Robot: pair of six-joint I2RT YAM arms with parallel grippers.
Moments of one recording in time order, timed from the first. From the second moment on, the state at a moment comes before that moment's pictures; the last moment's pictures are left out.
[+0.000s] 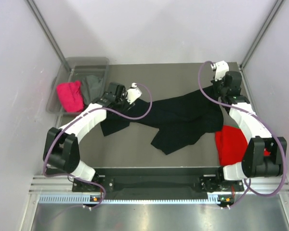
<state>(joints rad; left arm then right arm) -0.40 1.52 1.12 -0.43 -0.02 0.59 0.03 1.40 1.06 -0.08 0.04 -0.34</state>
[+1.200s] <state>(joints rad) -0.31 1.97 1.40 -0.59 -0.01 0.38 0.03 1.39 0.97 -0.01 -0.02 -0.30</state>
